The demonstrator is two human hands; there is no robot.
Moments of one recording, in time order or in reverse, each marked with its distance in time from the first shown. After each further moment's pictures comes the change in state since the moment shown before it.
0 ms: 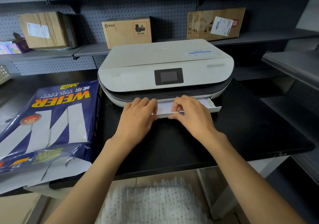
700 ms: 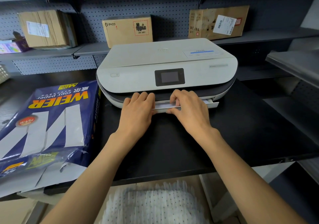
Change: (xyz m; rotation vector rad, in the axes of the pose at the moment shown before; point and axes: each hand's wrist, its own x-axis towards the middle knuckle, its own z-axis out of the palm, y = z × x) left_hand 0.024 -0.008 0.017 0.109 0.060 -0.066; right_hand 0.023 0.001 0.014 -0.097 0.121 -0.035
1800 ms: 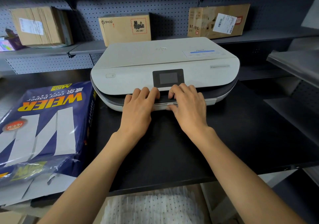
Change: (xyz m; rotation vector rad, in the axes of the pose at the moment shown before) left_hand 0.016 0.003 0.015 0.042 0.103 0.002; right_hand 0.018 0.004 0.015 -0.167 0.151 -0.038
